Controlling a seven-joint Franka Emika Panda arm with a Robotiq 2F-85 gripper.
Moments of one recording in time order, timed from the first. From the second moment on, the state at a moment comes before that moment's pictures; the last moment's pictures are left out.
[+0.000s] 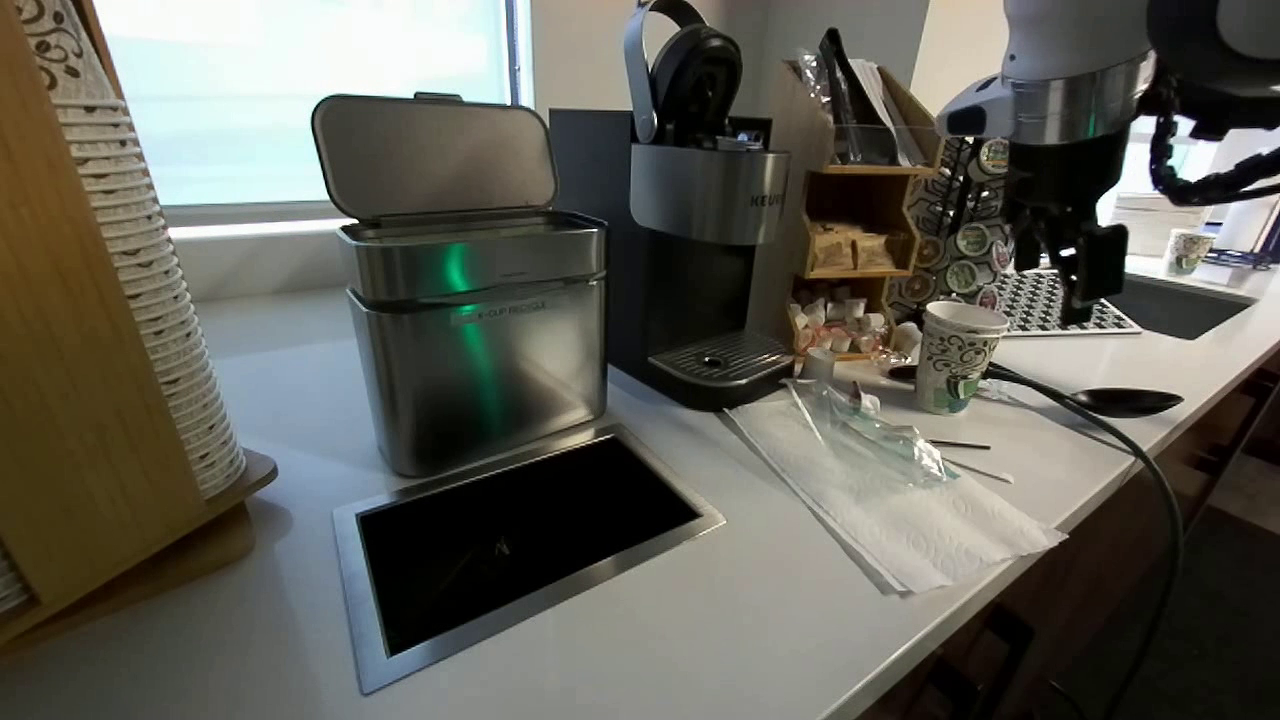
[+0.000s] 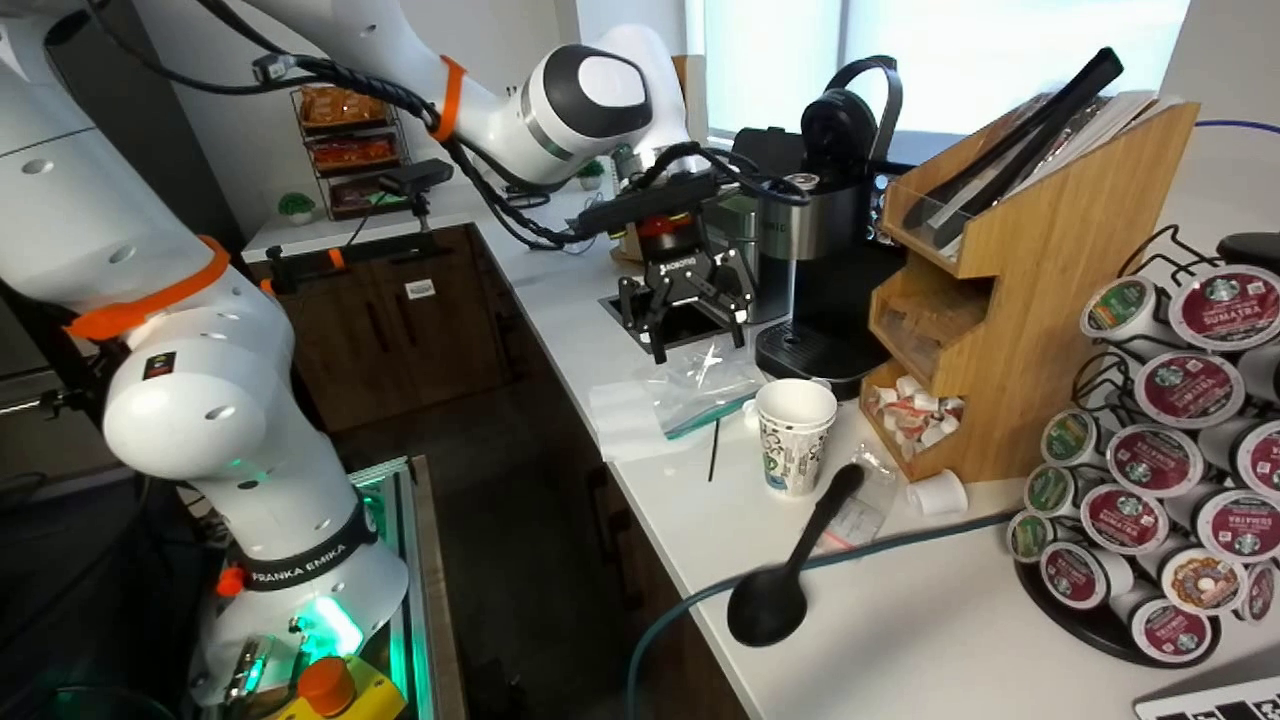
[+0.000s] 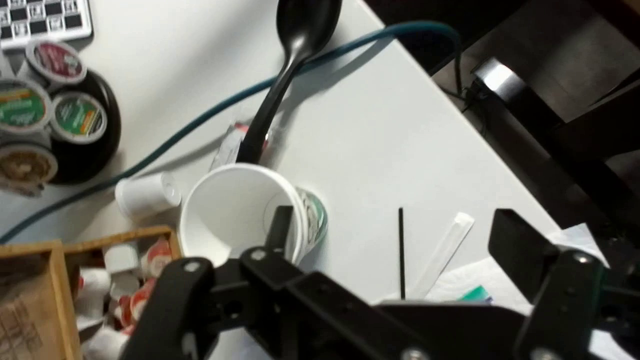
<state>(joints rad) 0.04 -0.25 -0.05 -2.42 -0.58 2.08 -0.56</state>
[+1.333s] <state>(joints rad) 0.03 -0.05 -0.01 -2.44 -0.40 2.37 -0.68</state>
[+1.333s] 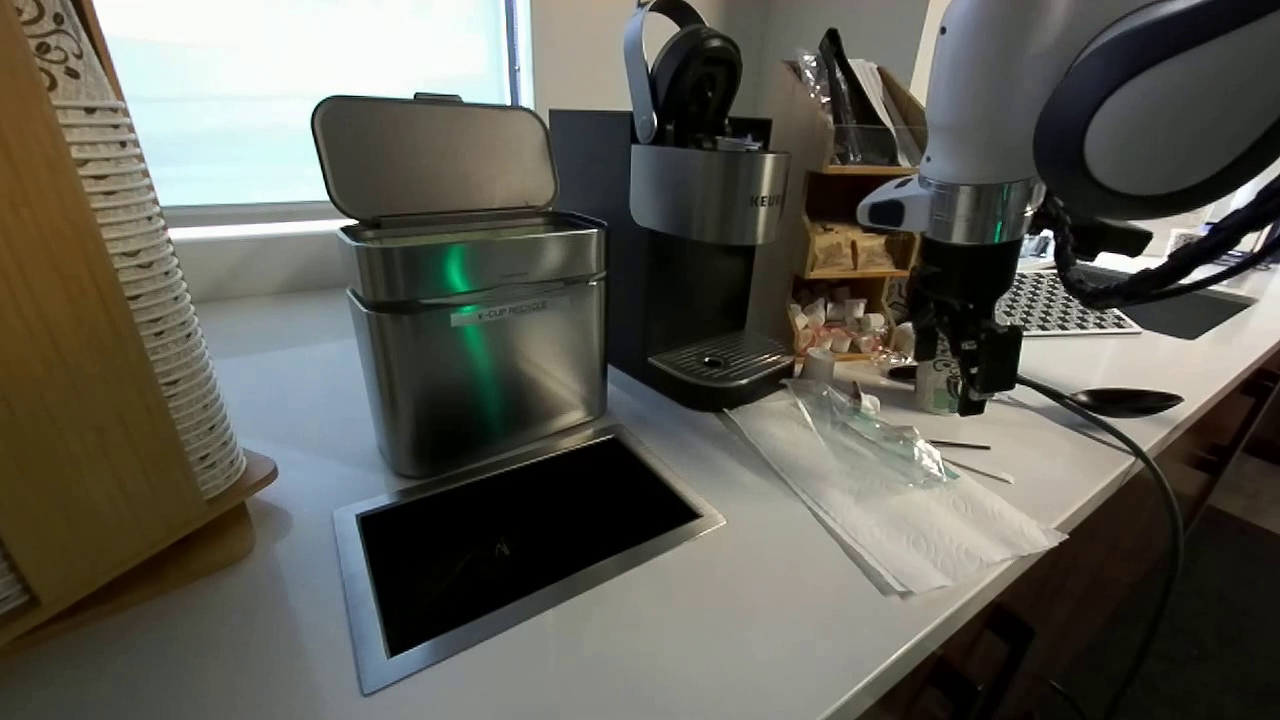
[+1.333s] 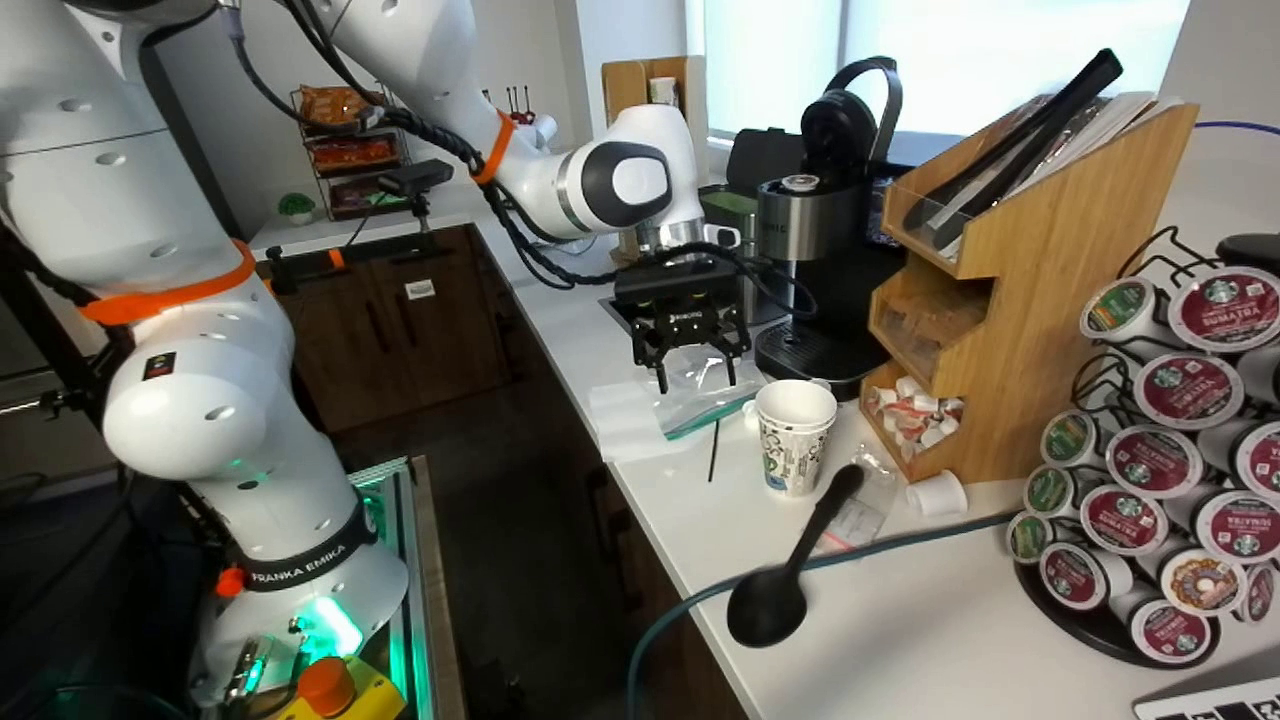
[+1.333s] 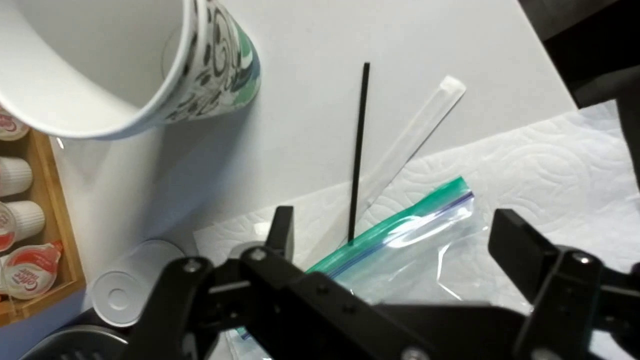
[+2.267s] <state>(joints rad) 0.00 0.00 -0.02 -2.49 -0.24 2.54 -0.77</state>
